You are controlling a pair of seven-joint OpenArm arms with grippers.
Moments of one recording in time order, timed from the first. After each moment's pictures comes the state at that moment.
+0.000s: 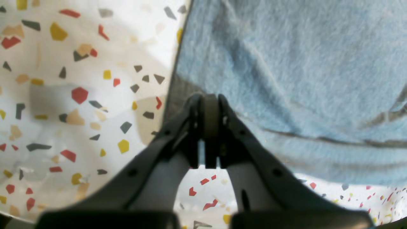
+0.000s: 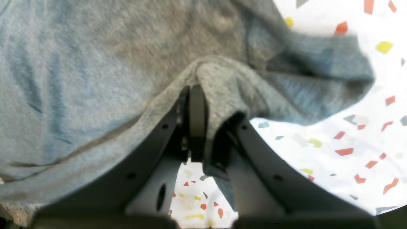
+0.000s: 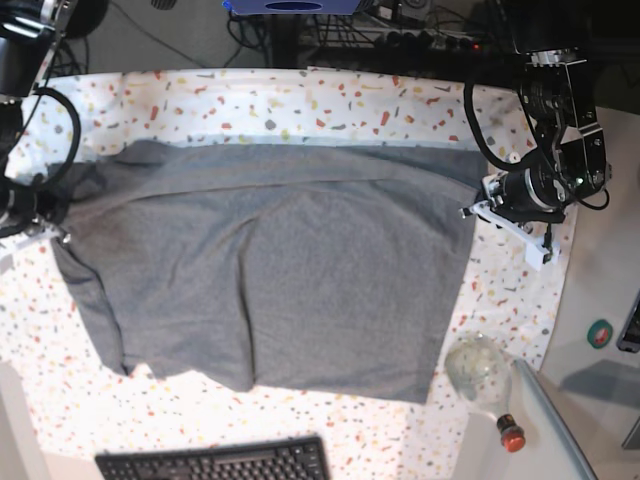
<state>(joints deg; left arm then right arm) 5.8 -12.9 -17.8 91.9 -26.7 -1.2 63.6 2.1 15.9 25.7 76.9 27.6 2.1 -68.4</state>
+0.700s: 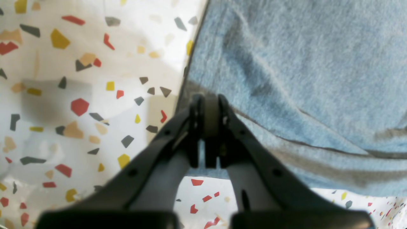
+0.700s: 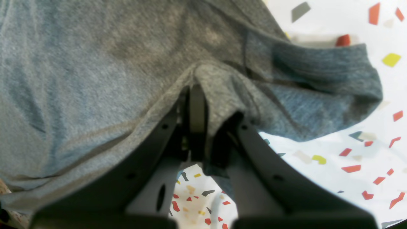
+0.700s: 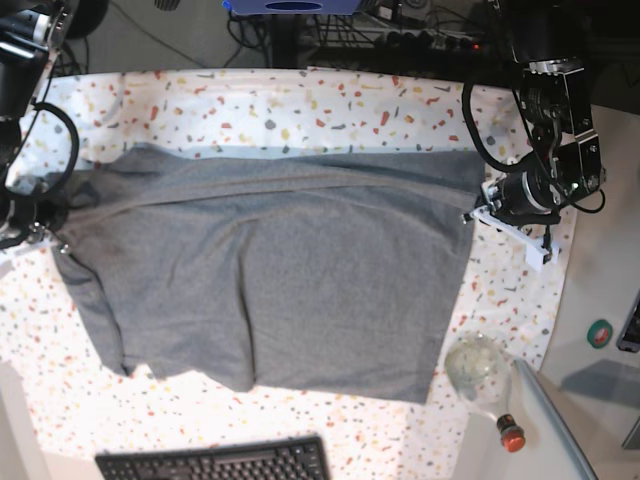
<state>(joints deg) 4.3 -12.9 -17.8 86.5 -26.8 -1.2 59.0 6.2 16.9 25.7 68.9 27.6 1.9 -65.2</state>
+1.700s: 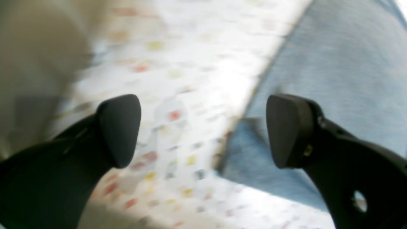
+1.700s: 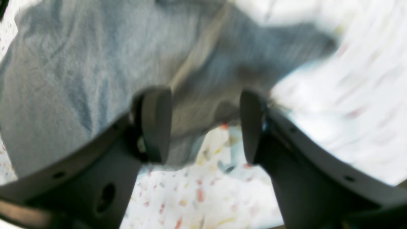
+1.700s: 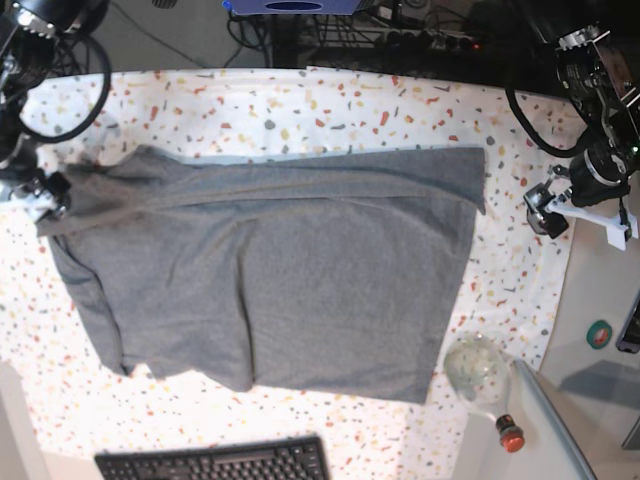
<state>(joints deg) 9.7 -12.2 -36.7 96.5 -26.7 -4.9 59.2 -10.5 -0.2 38.2 98.5 27.6 0.7 -62.0</state>
